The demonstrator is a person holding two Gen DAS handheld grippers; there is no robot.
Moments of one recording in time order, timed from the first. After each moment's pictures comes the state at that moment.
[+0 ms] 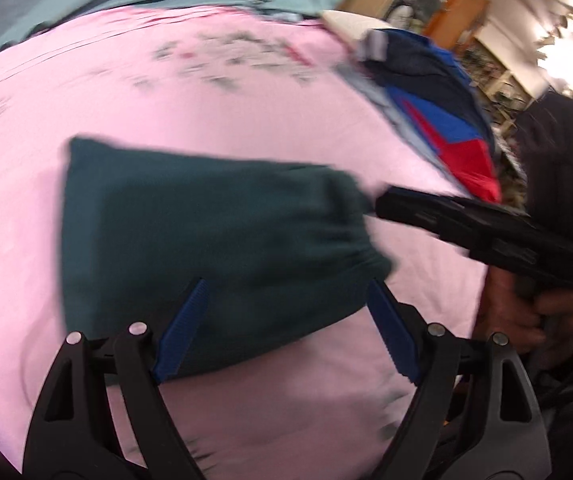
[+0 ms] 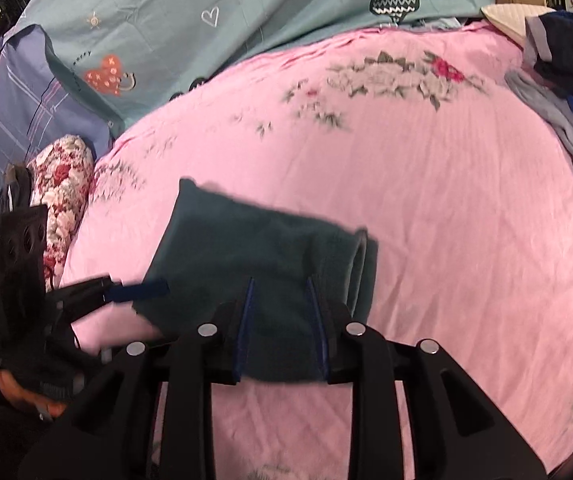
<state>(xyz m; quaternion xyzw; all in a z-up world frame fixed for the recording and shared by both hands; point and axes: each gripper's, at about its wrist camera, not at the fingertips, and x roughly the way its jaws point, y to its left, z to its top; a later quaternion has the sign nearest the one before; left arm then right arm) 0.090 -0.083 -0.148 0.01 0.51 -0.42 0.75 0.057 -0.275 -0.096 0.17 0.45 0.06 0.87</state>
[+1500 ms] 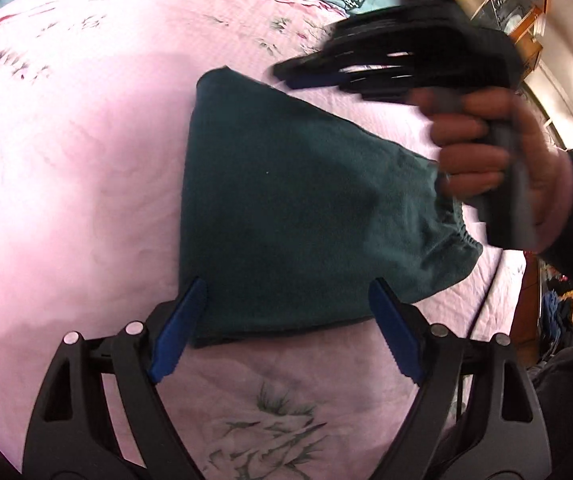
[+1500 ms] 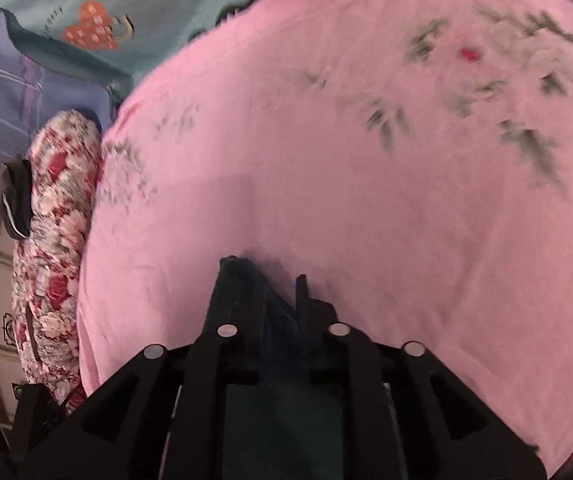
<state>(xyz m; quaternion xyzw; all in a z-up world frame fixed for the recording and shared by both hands) 0.108 0.023 -0.196 -0.04 0.54 -0.32 0.78 0.213 -0.191 -0.152 0.21 0.53 0.17 0.80</state>
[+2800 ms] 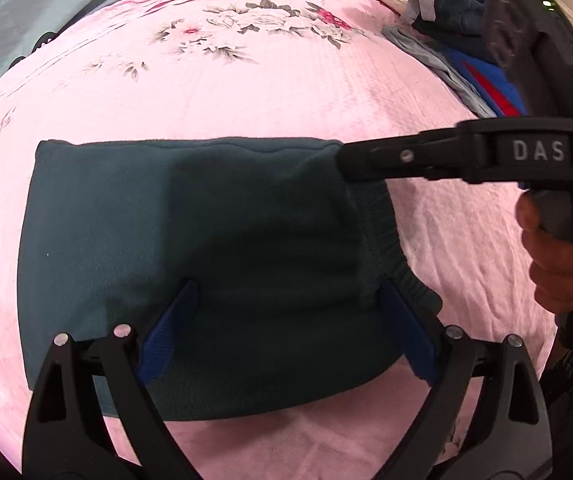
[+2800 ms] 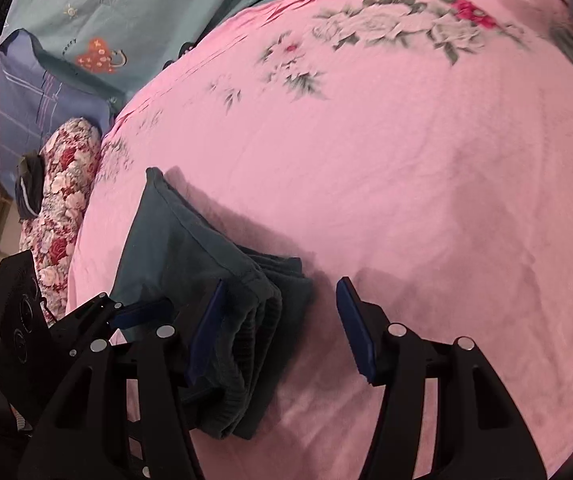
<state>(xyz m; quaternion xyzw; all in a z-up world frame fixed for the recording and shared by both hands) 0.077 -0.158 -0.188 0.10 0.52 -0.28 0.80 0.113 -0.338 -0.172 0.21 0.53 0.18 0.80</state>
